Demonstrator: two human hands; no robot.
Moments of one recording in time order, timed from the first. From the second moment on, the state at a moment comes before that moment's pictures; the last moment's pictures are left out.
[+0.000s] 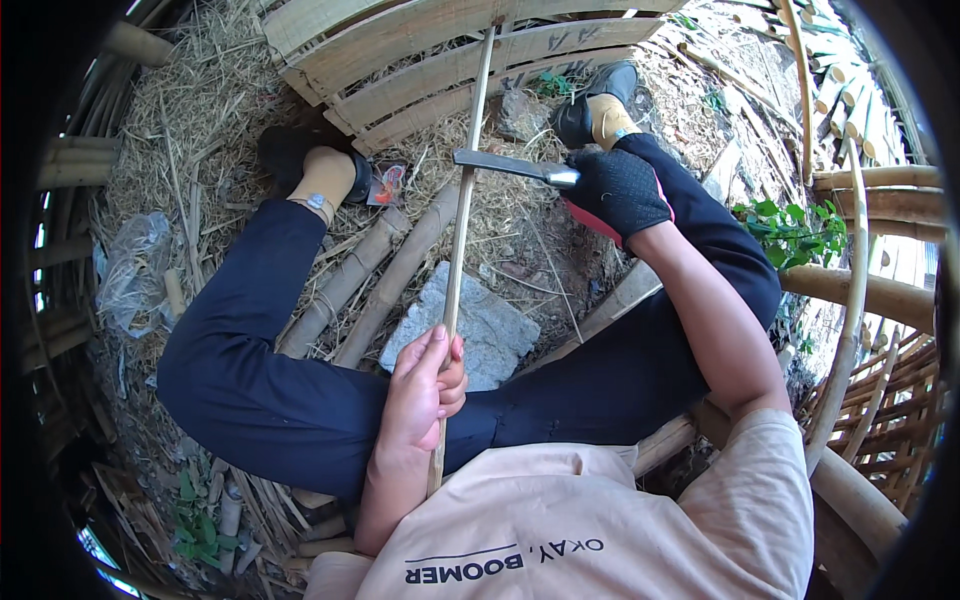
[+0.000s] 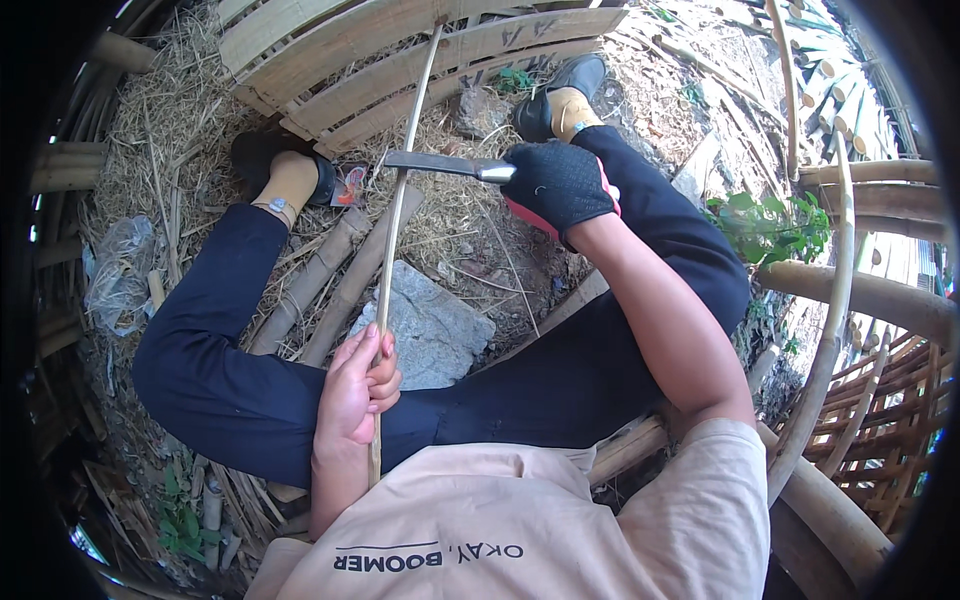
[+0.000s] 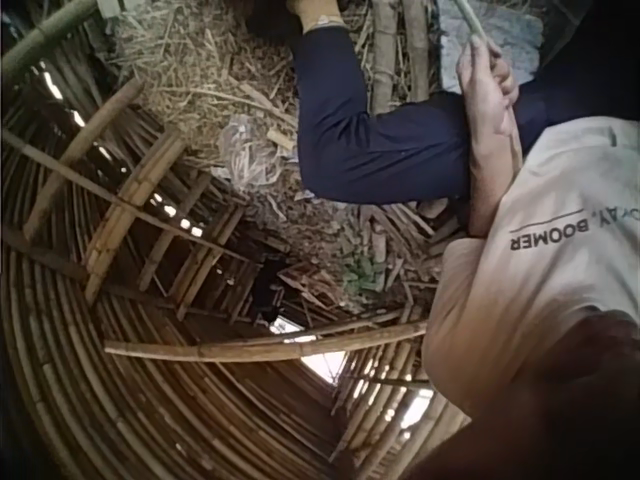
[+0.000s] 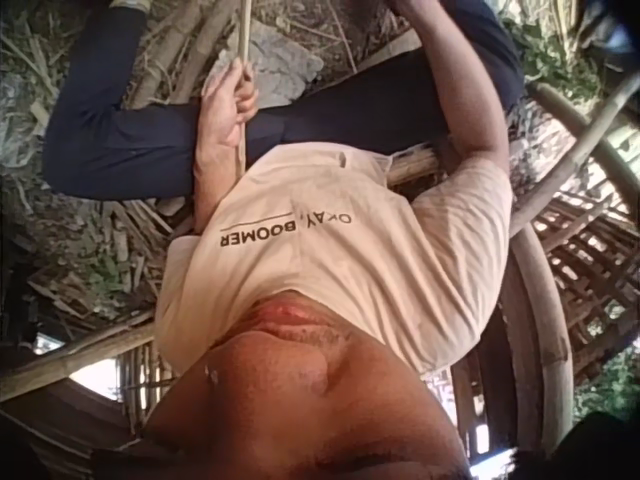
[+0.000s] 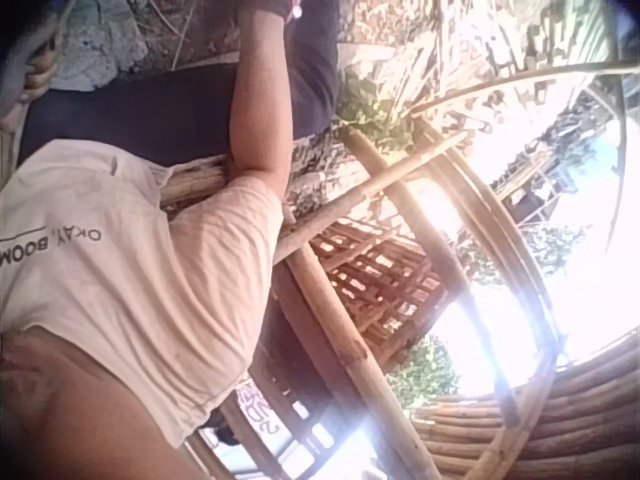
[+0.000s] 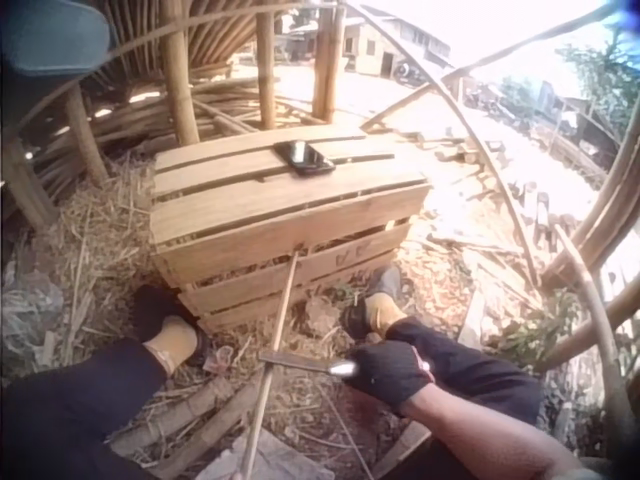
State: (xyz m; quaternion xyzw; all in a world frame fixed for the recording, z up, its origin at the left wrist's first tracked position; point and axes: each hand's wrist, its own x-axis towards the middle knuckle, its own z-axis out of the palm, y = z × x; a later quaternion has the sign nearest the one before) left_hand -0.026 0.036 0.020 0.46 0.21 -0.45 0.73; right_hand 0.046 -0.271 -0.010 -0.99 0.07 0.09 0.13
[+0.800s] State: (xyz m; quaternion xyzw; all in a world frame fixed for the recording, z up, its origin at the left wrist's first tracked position) left_hand -0.025 0.036 0.019 0.47 0.21 -0.45 0.73; right_hand 0.036 -0.240 -0.017 -0.98 -0.04 0.11 0.14
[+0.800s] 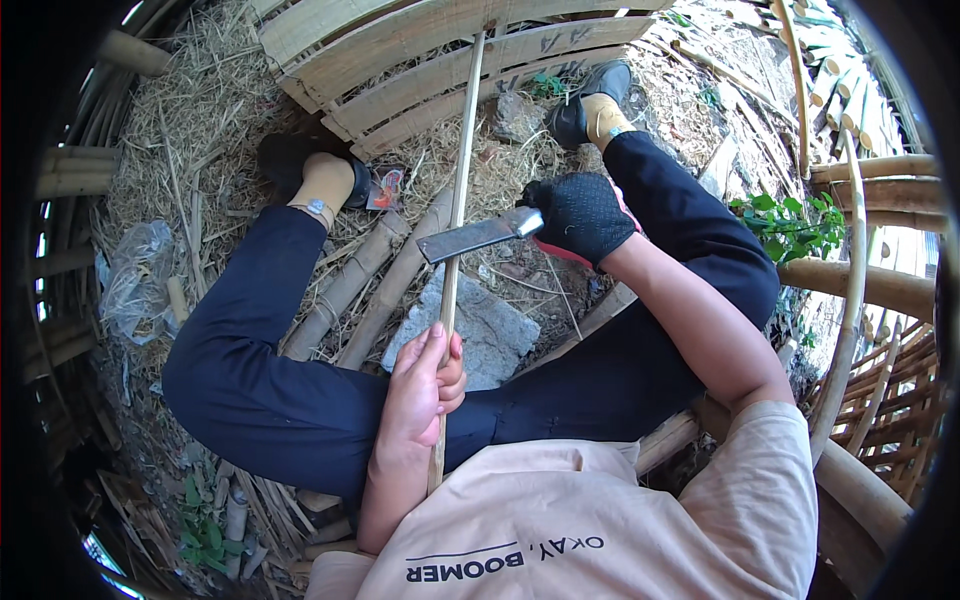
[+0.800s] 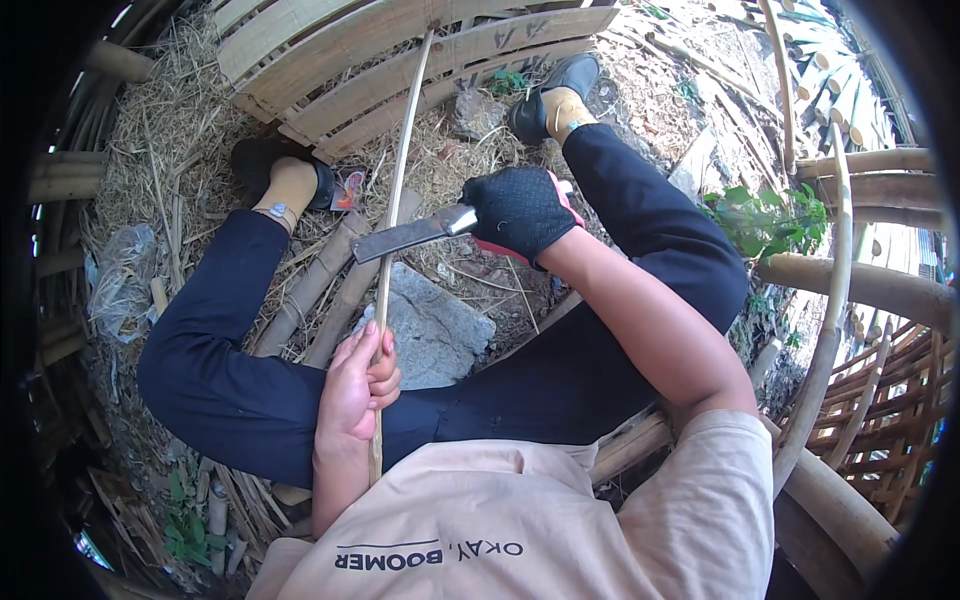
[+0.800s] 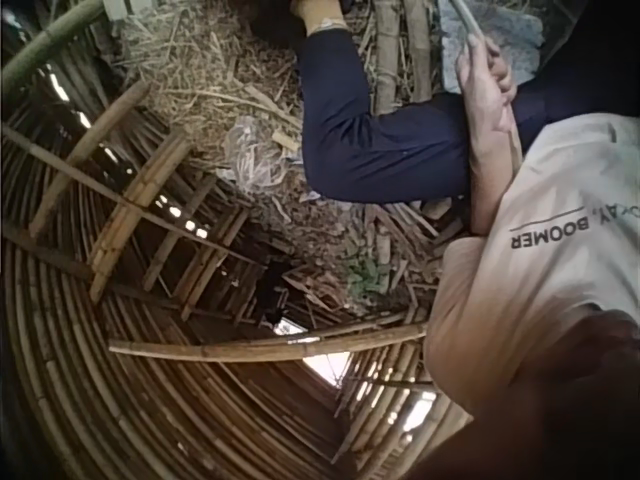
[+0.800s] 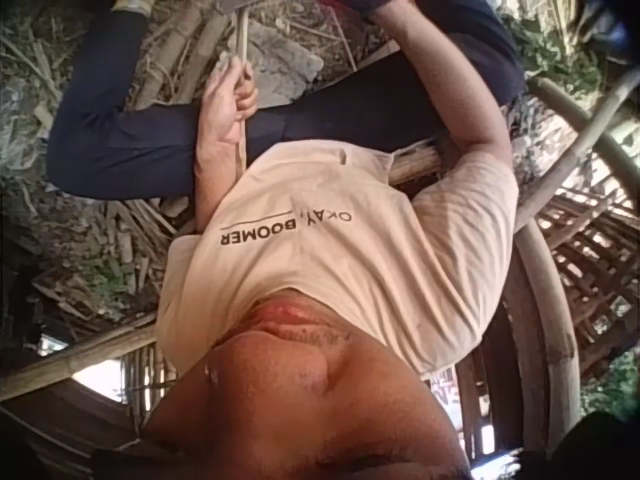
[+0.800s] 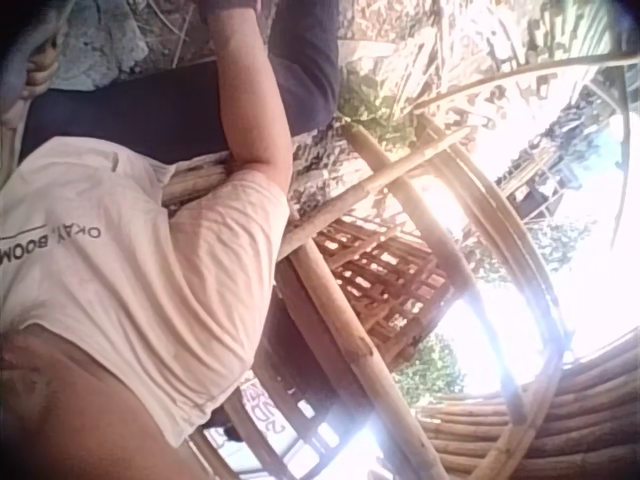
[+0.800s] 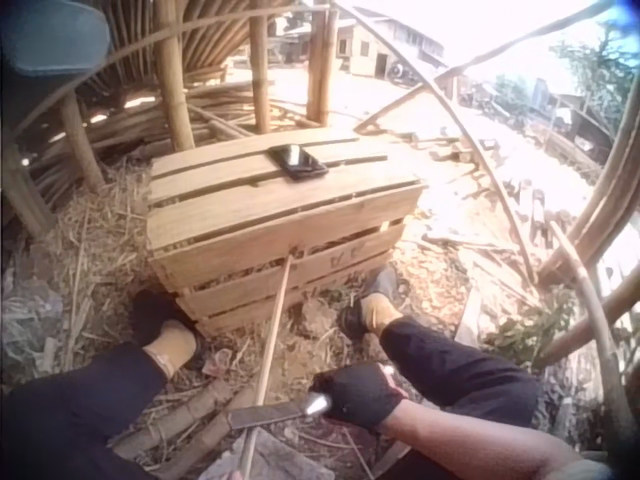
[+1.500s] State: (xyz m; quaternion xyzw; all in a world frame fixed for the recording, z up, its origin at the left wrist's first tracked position) left_hand -0.023 0.039 0.024 0.44 0.21 -0.46 0.74; right_hand 0.034 -0.246 -0.014 -0.97 -0.05 0.08 0.21
